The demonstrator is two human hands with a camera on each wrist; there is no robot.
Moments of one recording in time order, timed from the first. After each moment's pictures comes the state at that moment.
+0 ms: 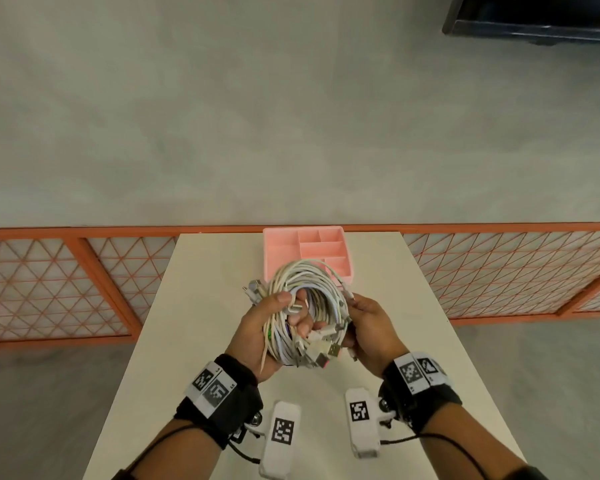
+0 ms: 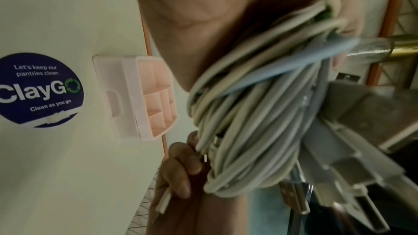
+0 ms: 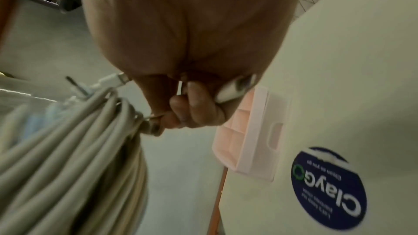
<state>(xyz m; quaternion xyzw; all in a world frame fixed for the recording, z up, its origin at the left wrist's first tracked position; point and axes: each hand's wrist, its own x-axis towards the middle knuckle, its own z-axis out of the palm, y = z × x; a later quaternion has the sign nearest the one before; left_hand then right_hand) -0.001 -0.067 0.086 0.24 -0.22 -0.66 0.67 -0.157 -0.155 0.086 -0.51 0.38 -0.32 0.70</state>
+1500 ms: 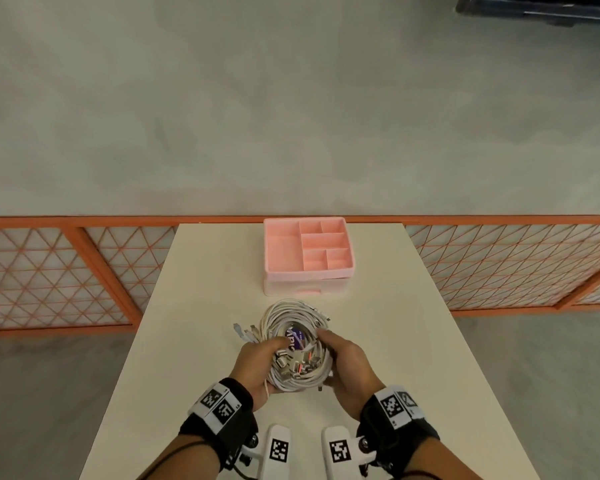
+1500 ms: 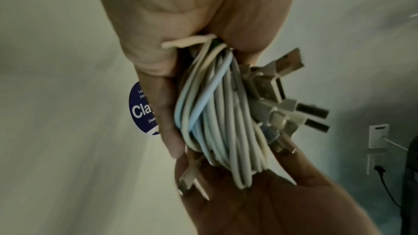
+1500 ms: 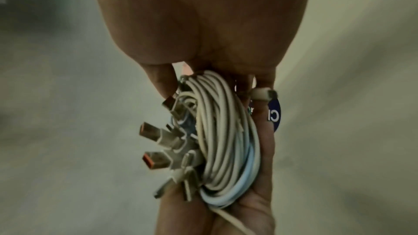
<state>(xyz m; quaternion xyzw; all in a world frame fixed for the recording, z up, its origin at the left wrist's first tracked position) 0.001 -0.054 0.010 0.60 -0.05 -0.60 0.53 -0.143 -0.116 0.019 -0.38 0.48 -0.21 0.76</state>
